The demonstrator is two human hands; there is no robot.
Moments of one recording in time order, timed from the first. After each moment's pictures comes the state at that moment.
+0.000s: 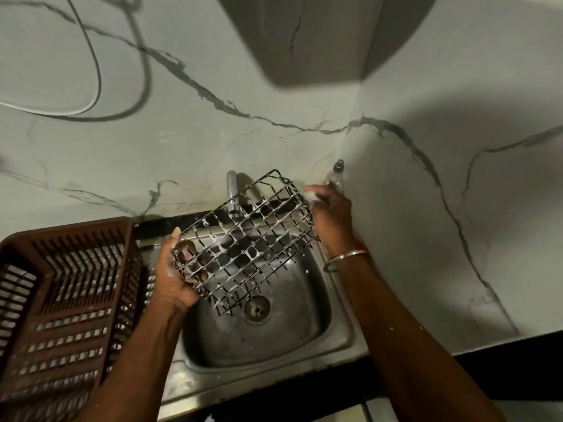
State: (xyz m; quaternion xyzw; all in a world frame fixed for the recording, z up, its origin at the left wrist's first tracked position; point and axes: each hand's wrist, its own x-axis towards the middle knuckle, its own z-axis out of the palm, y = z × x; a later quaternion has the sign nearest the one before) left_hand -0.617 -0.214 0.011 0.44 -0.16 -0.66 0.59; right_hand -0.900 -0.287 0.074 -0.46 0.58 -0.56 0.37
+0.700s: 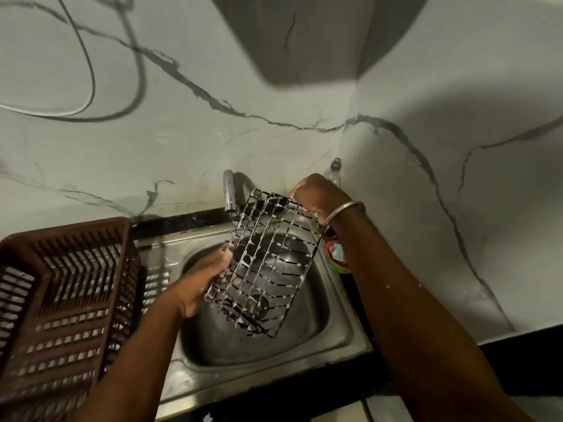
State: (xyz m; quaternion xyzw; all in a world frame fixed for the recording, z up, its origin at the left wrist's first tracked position) left_hand -0.633 -0.207 0.003 0.56 -0.34 -0.66 0.36; right_hand -0.901 -0.341 0.102 -0.57 0.67 -0.20 0.43
